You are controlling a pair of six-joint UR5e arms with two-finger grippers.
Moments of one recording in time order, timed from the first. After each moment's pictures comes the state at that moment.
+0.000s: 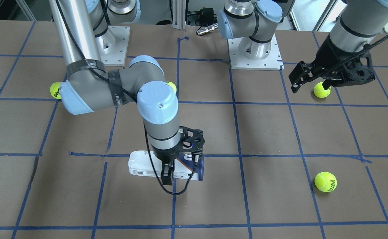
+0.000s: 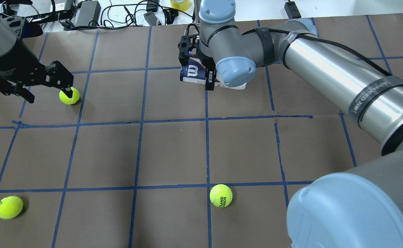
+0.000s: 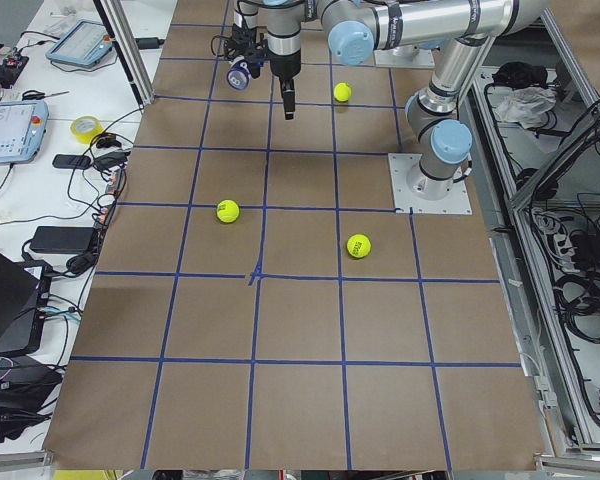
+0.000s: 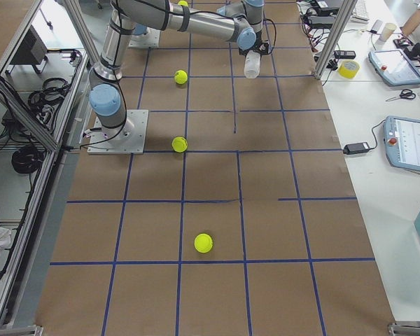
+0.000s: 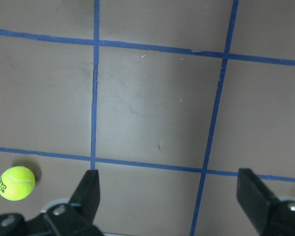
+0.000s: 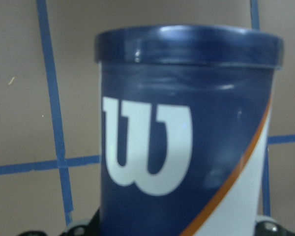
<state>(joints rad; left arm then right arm) -1.32 -1.52 -1.67 -1.54 1.61 0.11 1.93 -1.00 1.42 -2.17 -1.56 -1.18</state>
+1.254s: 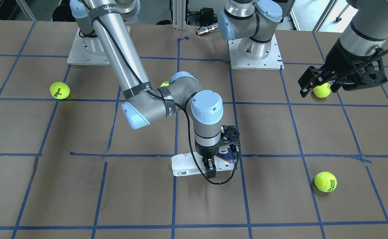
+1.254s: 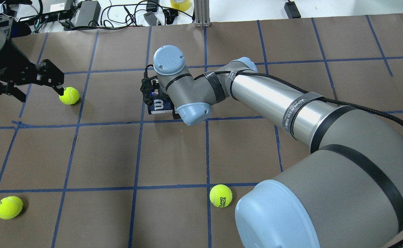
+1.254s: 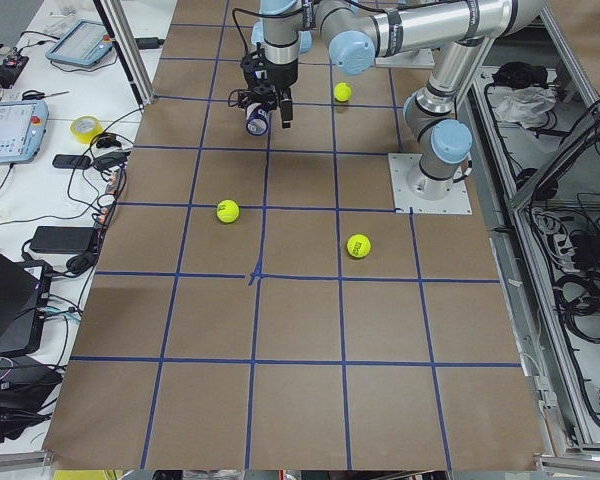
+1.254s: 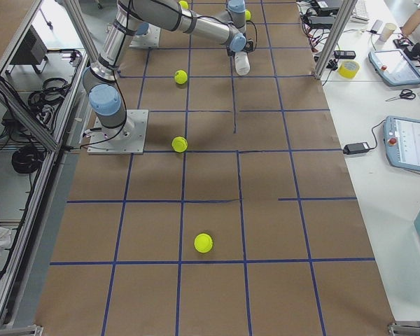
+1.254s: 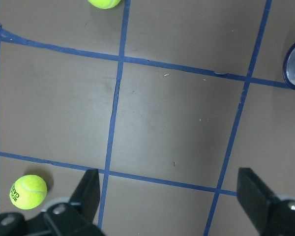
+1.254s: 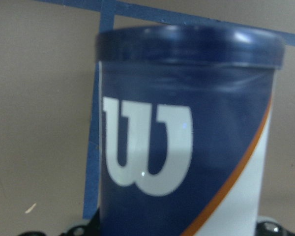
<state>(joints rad) -1.29 -1.52 -1.67 -1.52 1.61 0.11 2.07 -0.86 1.43 -2.34 -1.56 -1.19</state>
